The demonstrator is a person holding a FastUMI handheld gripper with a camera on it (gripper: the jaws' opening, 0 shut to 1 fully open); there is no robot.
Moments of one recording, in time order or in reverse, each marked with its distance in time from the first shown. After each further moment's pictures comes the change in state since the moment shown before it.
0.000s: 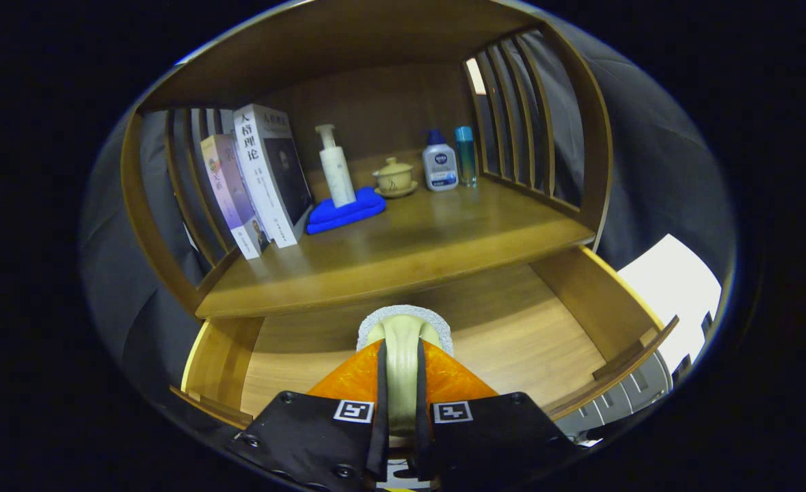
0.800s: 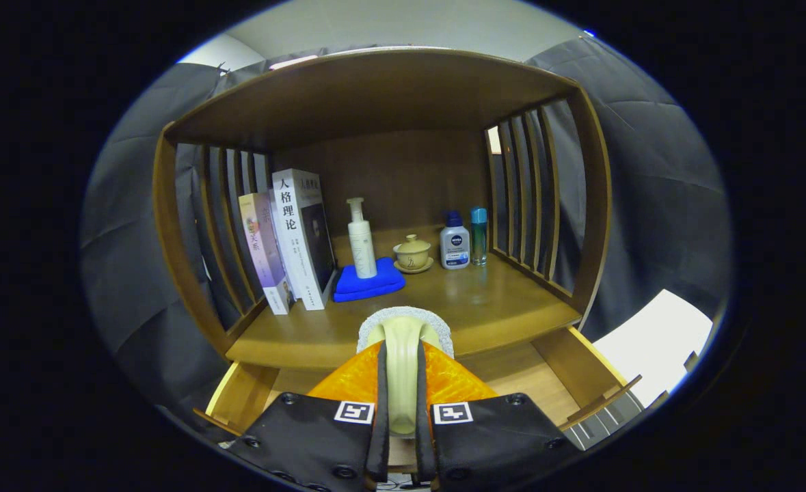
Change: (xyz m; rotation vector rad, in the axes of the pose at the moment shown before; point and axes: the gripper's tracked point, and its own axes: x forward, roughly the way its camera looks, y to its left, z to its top) arm -0.021 0.014 0.081 -0.091 -0.192 -0.017
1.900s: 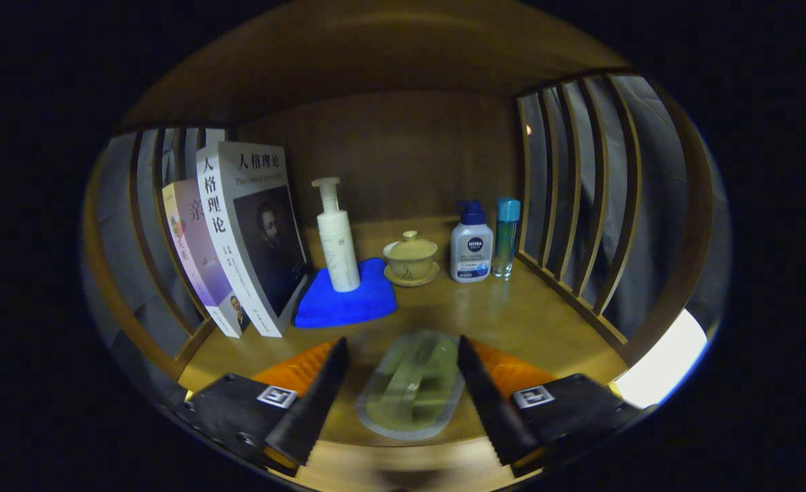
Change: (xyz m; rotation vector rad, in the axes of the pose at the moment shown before) arm 0.125 -0.005 0.038 -0.021 0.040 0.067
